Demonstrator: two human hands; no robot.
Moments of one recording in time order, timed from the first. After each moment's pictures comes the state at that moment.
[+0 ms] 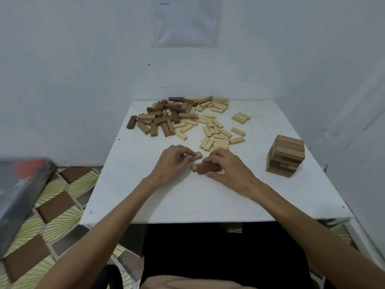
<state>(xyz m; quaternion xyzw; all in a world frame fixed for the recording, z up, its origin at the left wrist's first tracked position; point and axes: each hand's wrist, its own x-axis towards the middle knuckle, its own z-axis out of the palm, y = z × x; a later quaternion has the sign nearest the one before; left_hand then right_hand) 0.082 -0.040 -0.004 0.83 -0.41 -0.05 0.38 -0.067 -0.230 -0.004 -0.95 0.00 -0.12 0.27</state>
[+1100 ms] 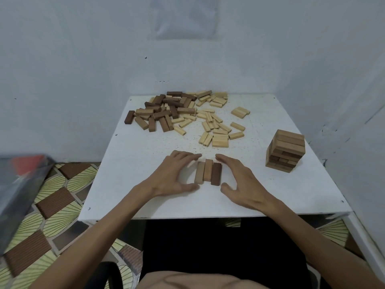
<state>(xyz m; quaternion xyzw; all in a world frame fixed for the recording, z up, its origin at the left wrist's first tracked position) 0.057 -0.012 -0.008 0.80 -0.52 -0.12 0.26 -0.123 -0.224 -0.015 -0.92 0.08 -0.07 0.38</state>
